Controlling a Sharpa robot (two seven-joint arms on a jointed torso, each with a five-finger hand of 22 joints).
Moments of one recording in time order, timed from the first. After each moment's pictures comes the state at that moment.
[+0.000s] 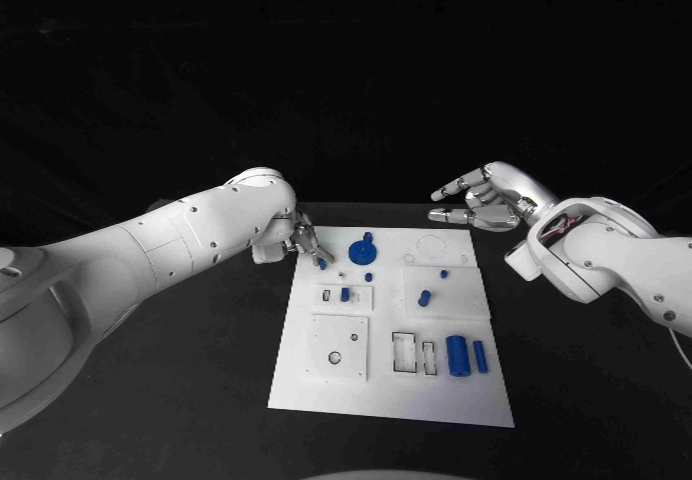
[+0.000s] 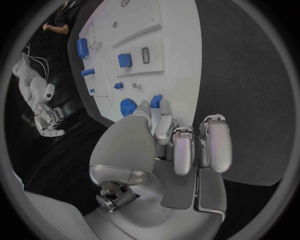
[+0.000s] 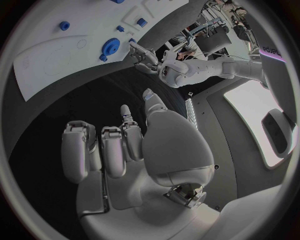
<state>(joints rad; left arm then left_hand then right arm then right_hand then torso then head) 1.31 -0.42 0.00 0.92 -1.03 0.36 -0.60 1.24 0.02 -0.02 0.27 0.13 0.96 0.04 0.55 0.58 1.34 -0.03 1.24 1.16 1.46 -0.08 1.57 1.31 0.05 1.47 0.03 1.41 1.31 1.24 -0.91 0.04 1.53 -1.03 -0.37 0.10 1.28 -0.06 -0.03 0.13 0.28 1.02 0.14 0.07 0.08 1.46 0.05 1.36 1.31 1.47 -0.02 1.52 1.31 0.05 1.45 0.08 1.42 1.27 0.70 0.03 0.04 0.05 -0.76</state>
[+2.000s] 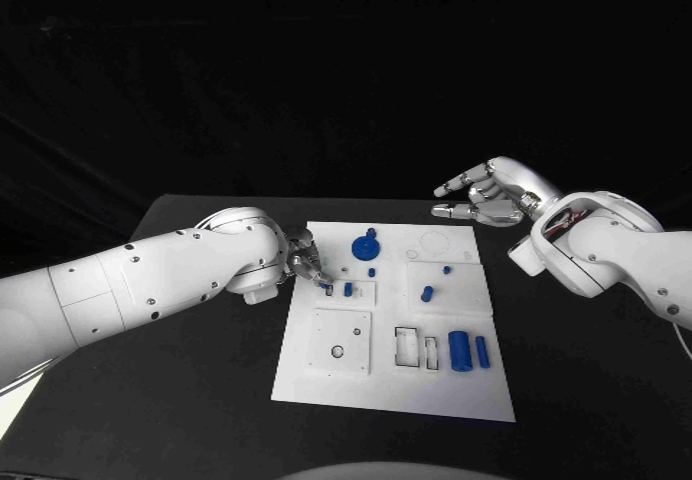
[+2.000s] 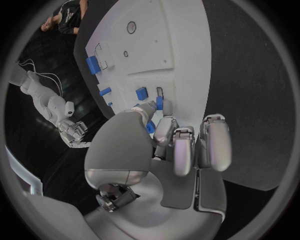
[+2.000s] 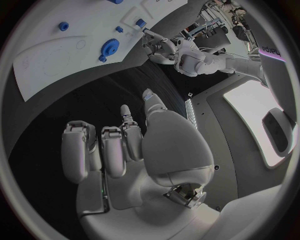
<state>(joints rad) 1.22 -0.69 0.00 1.42 -1.09 0.09 -0.61 1.29 -0.09 0.47 0.20 0.12 0.93 0.05 0.60 0.61 1.37 -0.04 1.24 1.17 1.47 -0.09 1.57 1.31 0.05 1.46 0.02 1.41 1.31 1.24 -0.92 0.04 1.53 -1.03 -0.36 0.10 1.29 -0.05 -0.03 0.13 0.28 1.02 0.14 0.07 0.08 1.46 0.05 1.36 1.31 1.47 -0.02 1.52 1.31 0.05 1.45 0.08 1.42 1.27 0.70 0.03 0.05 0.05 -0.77</state>
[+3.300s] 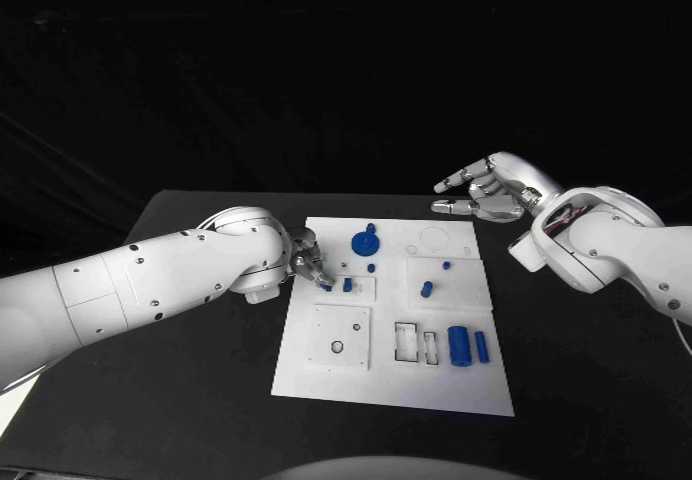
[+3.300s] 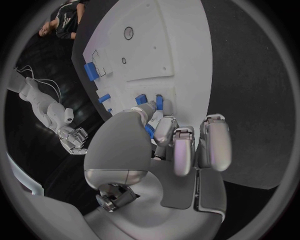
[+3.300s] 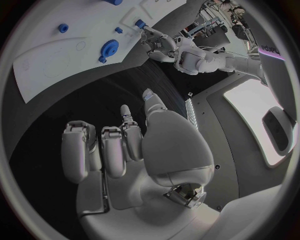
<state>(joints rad) 1.21 -0.68 0.00 1.43 -1.13 0.11 -0.62 1.28 -0.10 0.49 0.18 0.11 0.93 0.05 0.60 0.61 1.36 -0.04 1.24 1.17 1.47 -0.09 1.57 1.31 0.05 1.46 0.02 1.41 1.31 1.23 -0.92 0.04 1.53 -1.02 -0.35 0.10 1.29 -0.05 -0.03 0.13 0.28 1.02 0.14 0.07 0.08 1.46 0.05 1.36 1.31 1.47 -0.02 1.52 1.31 0.05 1.45 0.08 1.42 1.27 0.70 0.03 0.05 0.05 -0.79</state>
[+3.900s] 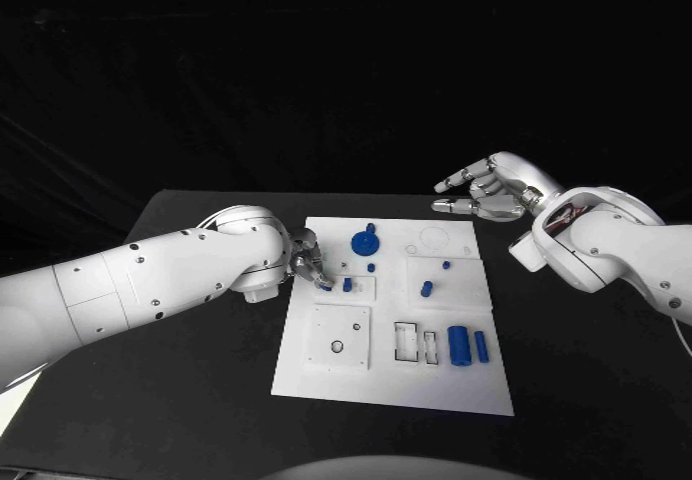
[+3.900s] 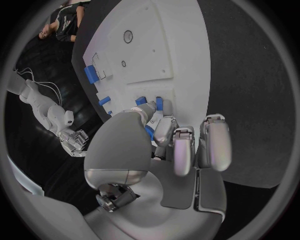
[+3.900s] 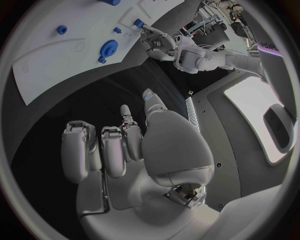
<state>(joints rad) 1.21 -0.67 0.00 1.43 -1.14 0.14 -0.62 1.28 -0.10 0.49 0.19 0.11 0.93 0.04 0.60 0.61 1.37 -0.04 1.24 1.17 1.47 -0.09 1.57 1.31 0.05 1.46 0.02 1.41 1.31 1.23 -0.92 0.04 1.53 -1.00 -0.35 0.10 1.29 -0.05 -0.03 0.13 0.28 1.02 0.14 0.07 0.08 1.46 0.05 1.36 1.31 1.47 -0.02 1.52 1.31 0.05 1.45 0.08 1.42 1.27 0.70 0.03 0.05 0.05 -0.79</state>
